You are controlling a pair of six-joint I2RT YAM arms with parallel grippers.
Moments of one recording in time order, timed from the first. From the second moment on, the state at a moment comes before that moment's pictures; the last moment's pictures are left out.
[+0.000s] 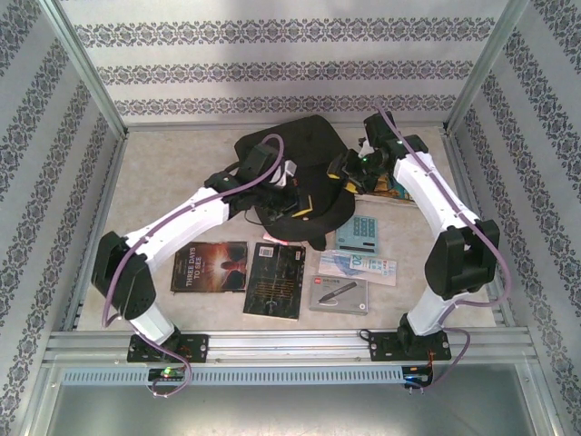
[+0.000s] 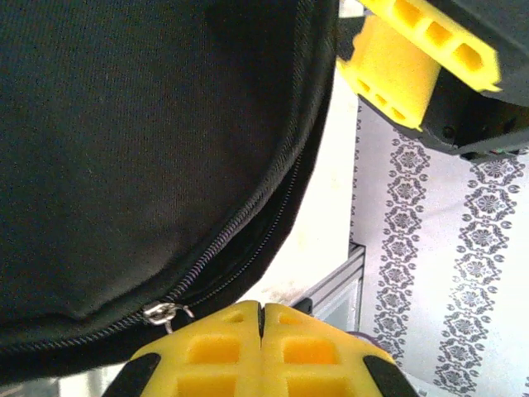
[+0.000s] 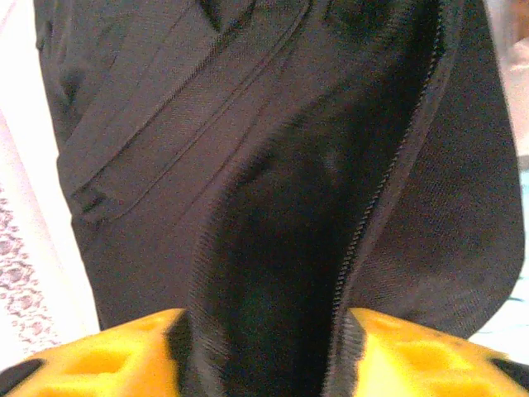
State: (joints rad) left arm -0.65 1.66 1.45 -0.56 0.49 -0.97; right arm 0.22 1.69 1.57 -0.96 -0.41 0.74
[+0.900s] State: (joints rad) left arm -0.66 1.75 1.46 -0.37 0.56 -1.08; right arm 0.23 1.42 1.20 -0.83 -0.57 1.07
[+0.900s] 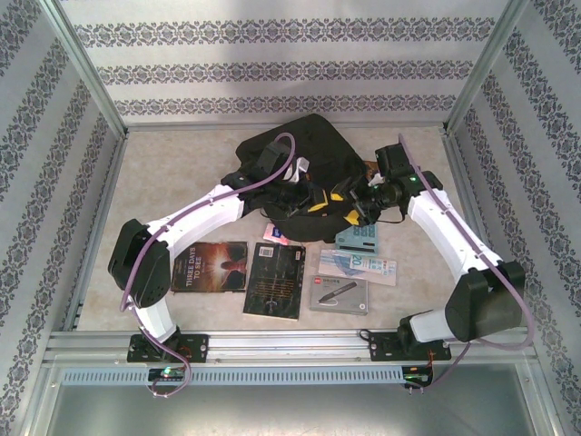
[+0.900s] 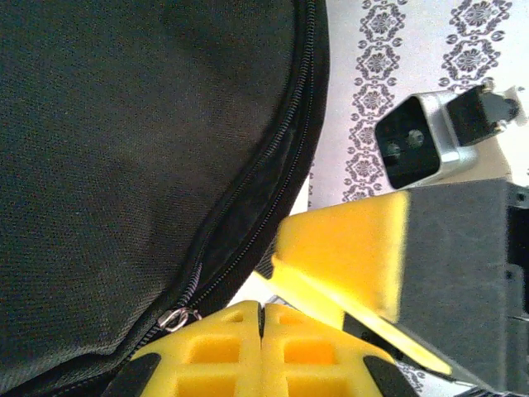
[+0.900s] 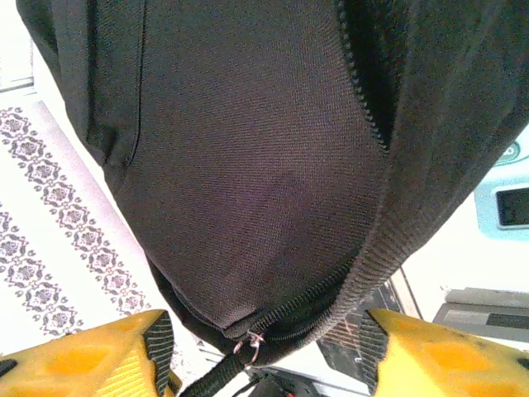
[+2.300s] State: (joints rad) left arm -0.48 1.52 1.22 -0.46 0.50 -0.96; right arm 0.27 1.51 1.25 -0.97 -0.45 1.01
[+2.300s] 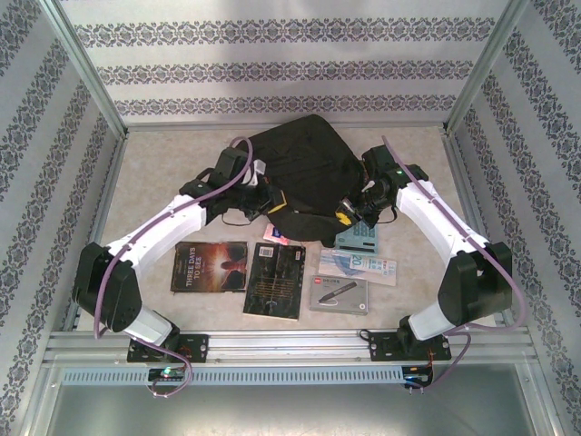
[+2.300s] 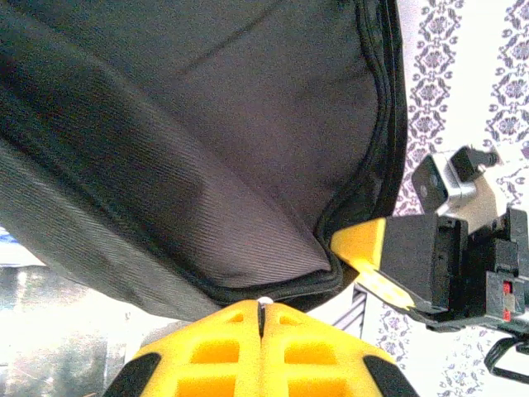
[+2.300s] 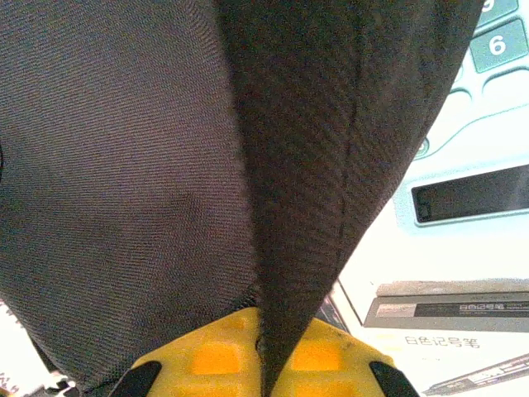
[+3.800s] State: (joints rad) left arm -0.37 1.68 1.53 -0.69 0.37 -0.51; right arm 0.36 1.58 1.42 -1.08 -0.34 0.81
